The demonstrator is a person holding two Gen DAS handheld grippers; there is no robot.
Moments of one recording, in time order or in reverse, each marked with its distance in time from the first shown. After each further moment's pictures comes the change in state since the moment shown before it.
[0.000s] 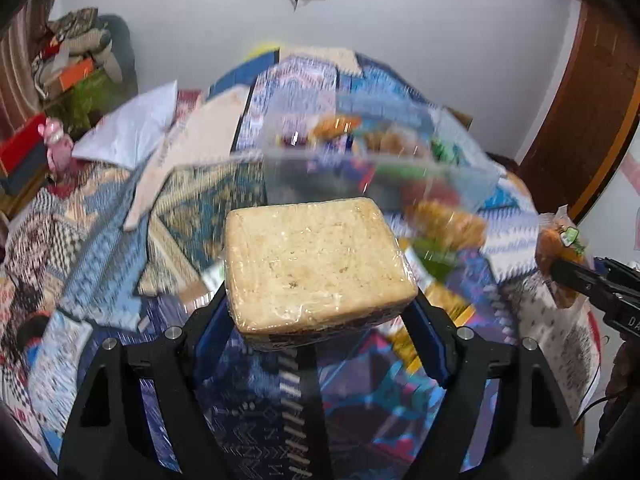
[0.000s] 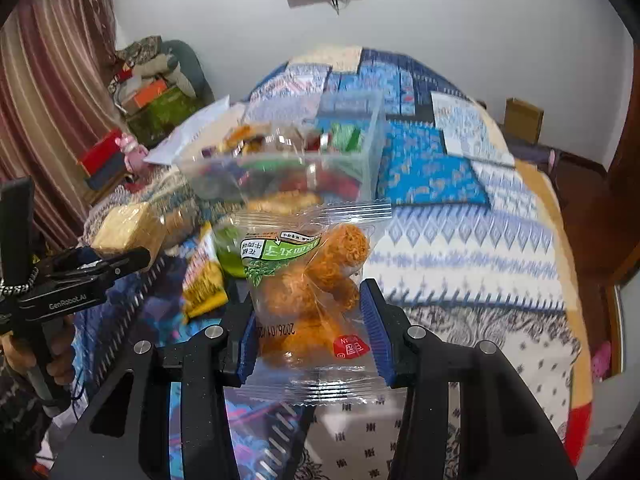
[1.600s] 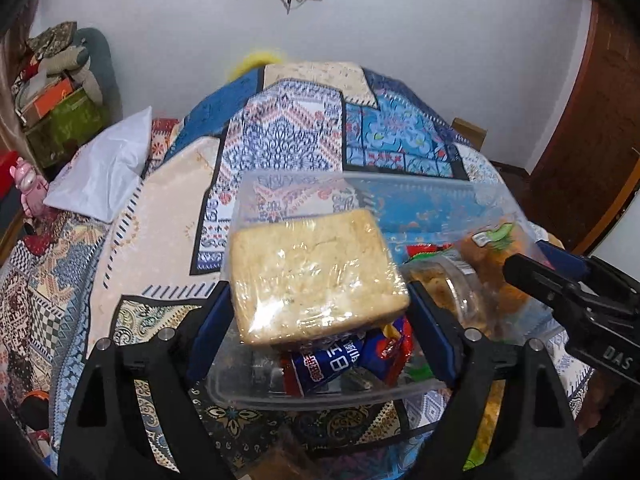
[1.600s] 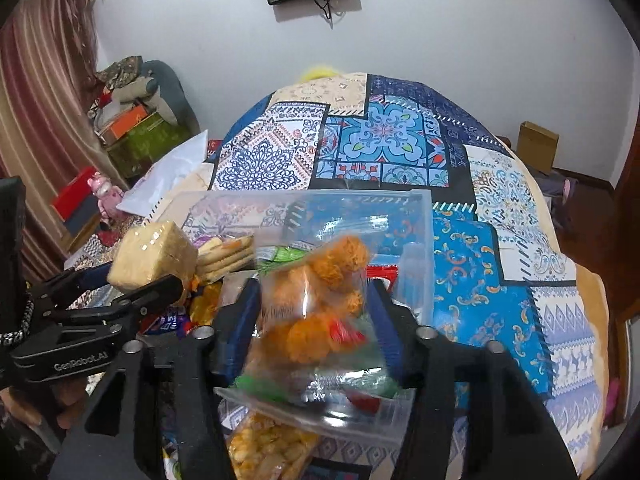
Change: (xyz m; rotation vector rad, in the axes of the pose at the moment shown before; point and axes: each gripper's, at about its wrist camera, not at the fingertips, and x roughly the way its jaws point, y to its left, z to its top) left arm 0.119 0.005 0.133 0.025 -0.001 0.012; right arm 0.101 0.006 0.121 0.023 -0.059 -0.022
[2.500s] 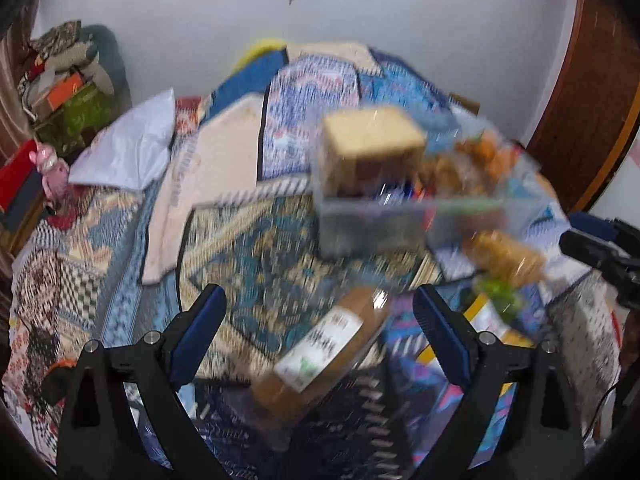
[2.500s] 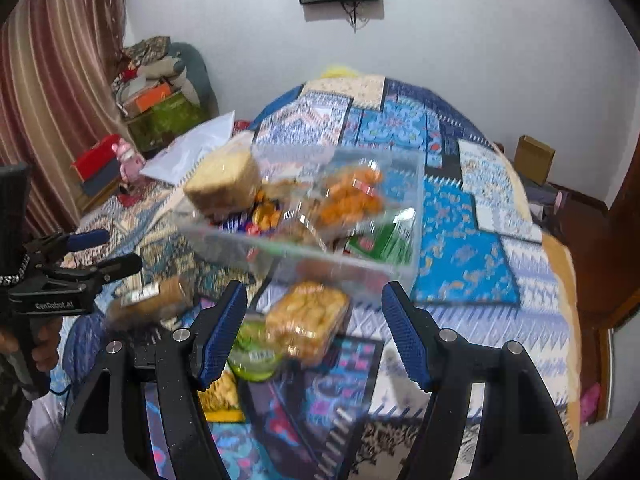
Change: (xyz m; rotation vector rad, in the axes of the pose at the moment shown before) left arm -0.069 0.049 -0.090 0.046 0.081 0.012; right arm -0.060 0.022 -0.061 -0.098 0.037 0.003
